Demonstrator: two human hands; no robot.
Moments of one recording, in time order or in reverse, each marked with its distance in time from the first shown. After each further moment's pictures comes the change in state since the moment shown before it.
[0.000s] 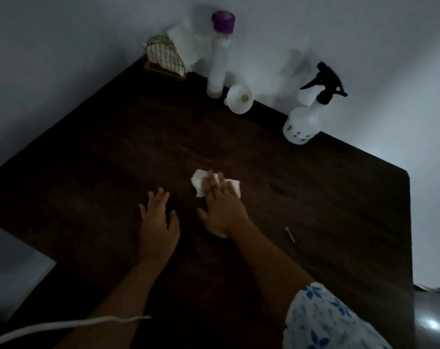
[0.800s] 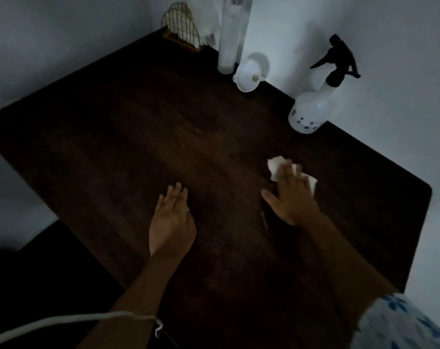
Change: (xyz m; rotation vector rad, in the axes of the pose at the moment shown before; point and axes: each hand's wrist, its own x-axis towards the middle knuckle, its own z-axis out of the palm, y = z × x) left_hand -0.085 0.059 0.082 0.418 0.038 0.009; right_hand -0.072 0.185 -0.025 -0.060 -0.060 0.182
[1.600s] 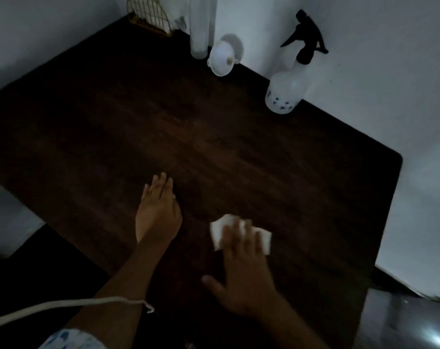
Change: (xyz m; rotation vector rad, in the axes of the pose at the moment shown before) left_hand 0.001 0.001 0.000 0.056 -0.076 0.033; right_hand -0.172 -0.076 0.059 0.059 -0.022 -0.221
